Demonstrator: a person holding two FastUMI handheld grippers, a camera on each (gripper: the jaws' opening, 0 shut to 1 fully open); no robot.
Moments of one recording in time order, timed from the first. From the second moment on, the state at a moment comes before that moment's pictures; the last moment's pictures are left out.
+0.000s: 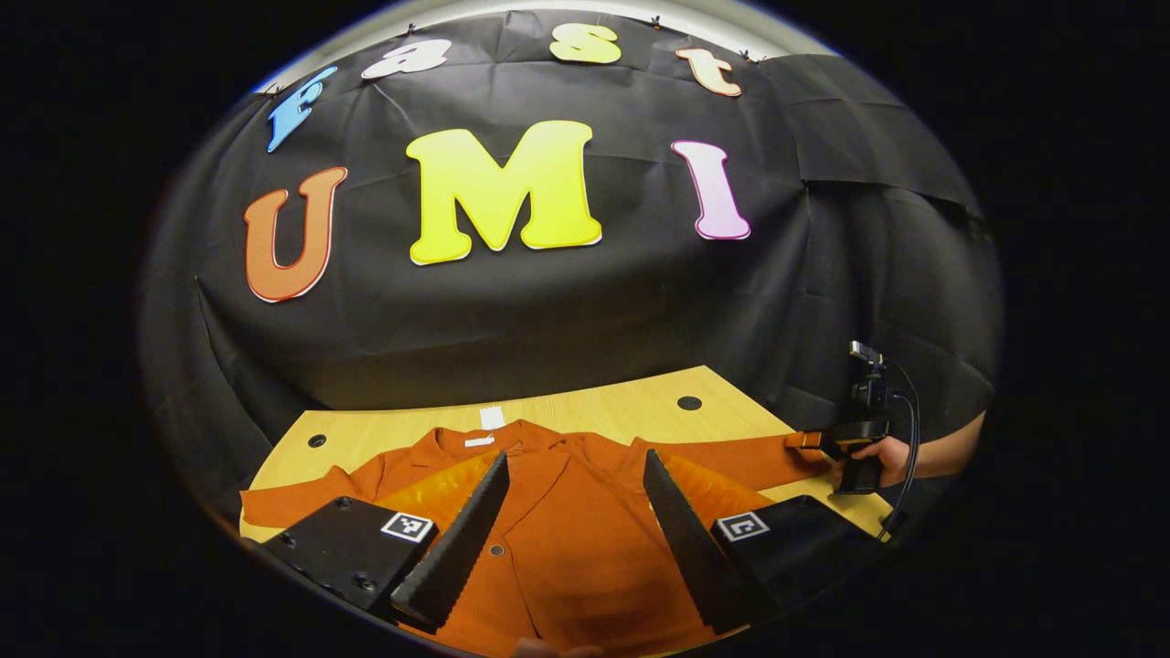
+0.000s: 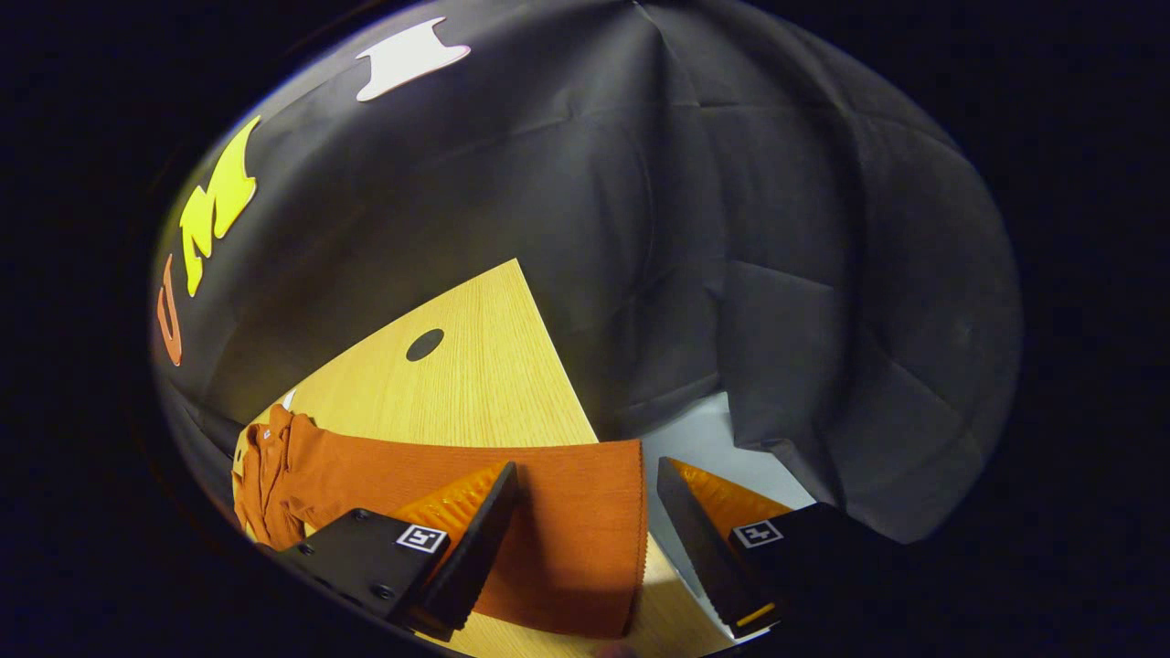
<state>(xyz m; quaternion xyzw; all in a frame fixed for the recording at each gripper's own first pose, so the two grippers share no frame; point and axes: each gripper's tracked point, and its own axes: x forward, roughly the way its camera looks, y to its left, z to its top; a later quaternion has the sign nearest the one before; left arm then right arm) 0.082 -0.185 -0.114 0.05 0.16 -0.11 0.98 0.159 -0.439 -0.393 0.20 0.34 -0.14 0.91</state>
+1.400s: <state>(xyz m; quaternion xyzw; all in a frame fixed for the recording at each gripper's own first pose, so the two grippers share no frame) 0.071 -0.087 -0.085 0.02 0.12 -0.05 0.99 0.175 -0.345 -0.229 0.13 0.30 -0.14 0.93</state>
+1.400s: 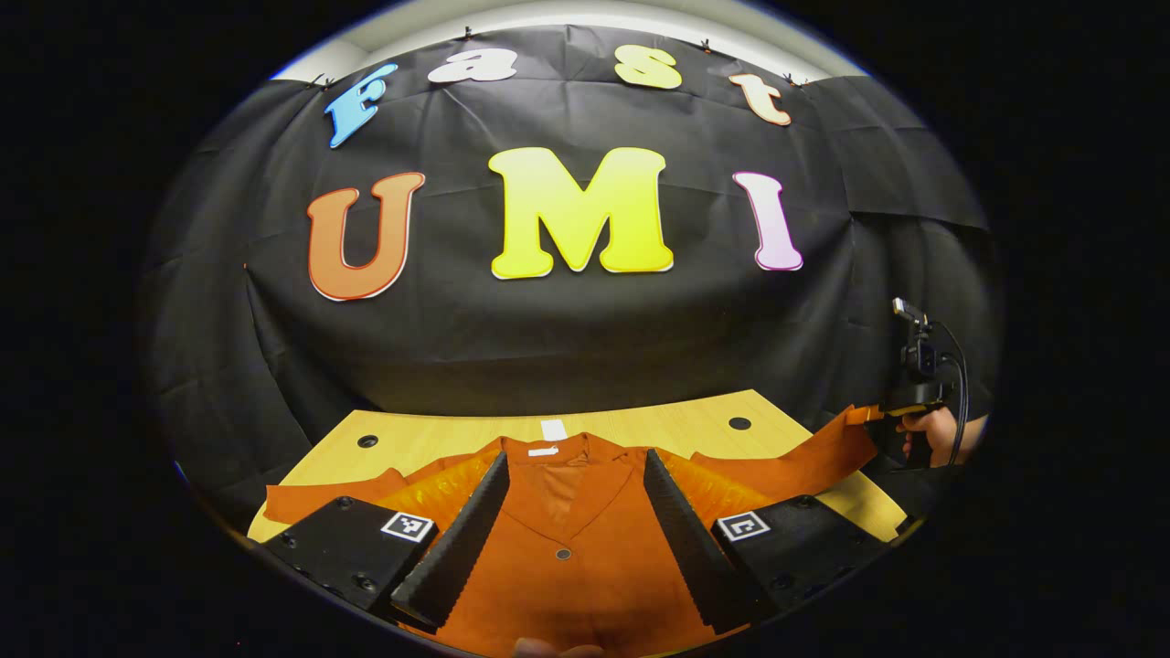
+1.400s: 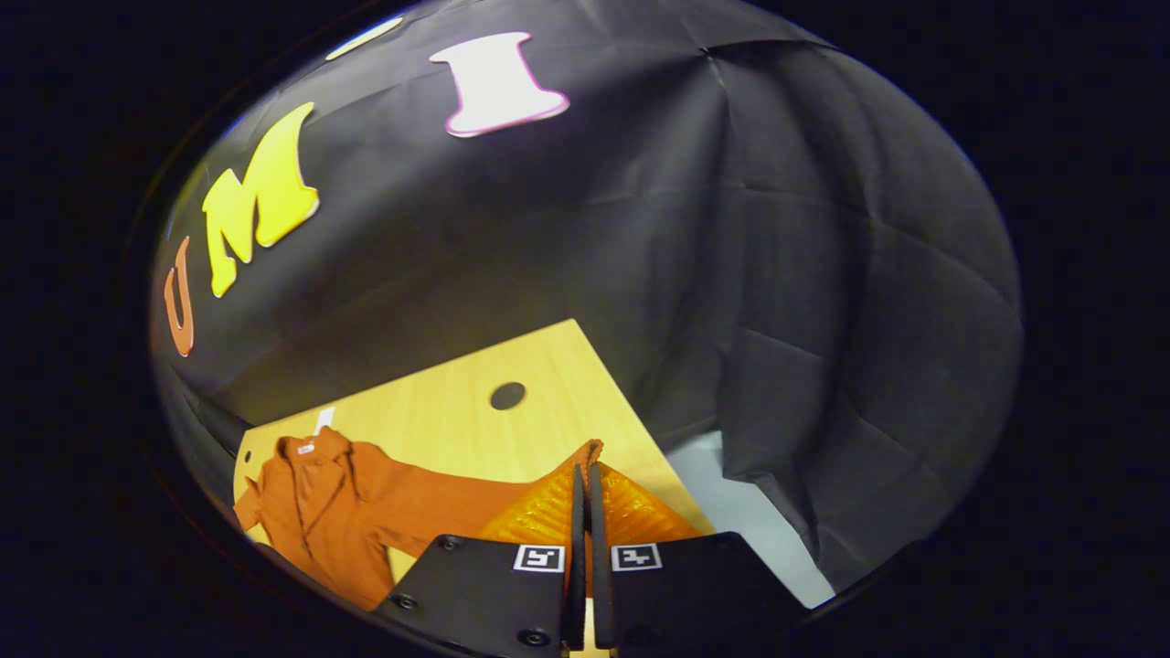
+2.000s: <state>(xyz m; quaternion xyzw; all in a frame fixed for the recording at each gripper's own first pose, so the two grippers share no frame) 0.036 0.130 -0.075 -0.02 0.08 0.06 0.99 0.234 -0.047 -0.100 0.06 0.26 -0.02 0.96</state>
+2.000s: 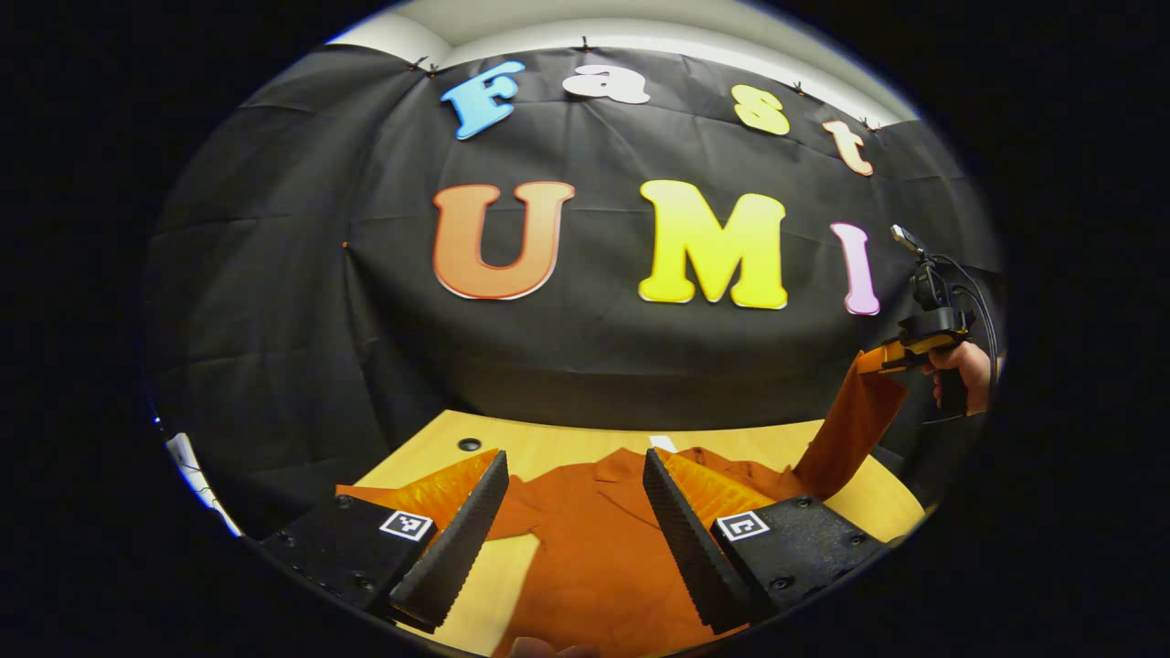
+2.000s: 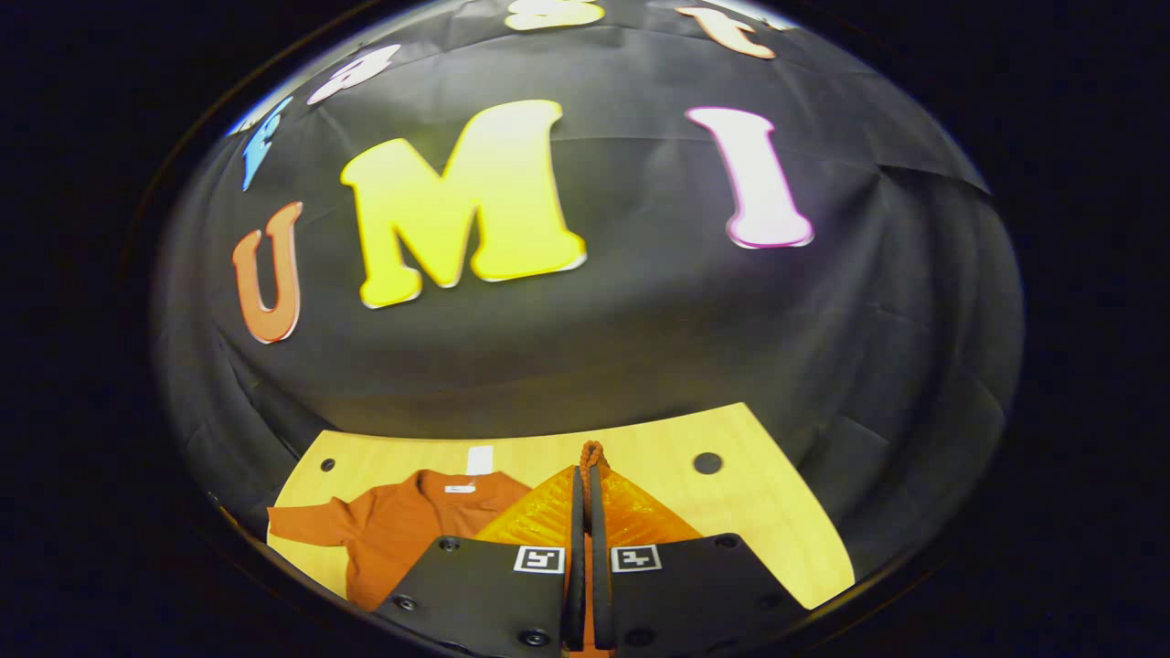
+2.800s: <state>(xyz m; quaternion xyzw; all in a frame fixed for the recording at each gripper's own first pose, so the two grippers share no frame) 0.006 0.287 -0.116 -0.05 0.11 0.16 0.98 0.273 0.289 -0.300 -0.01 0.38 0.15 0.91</state>
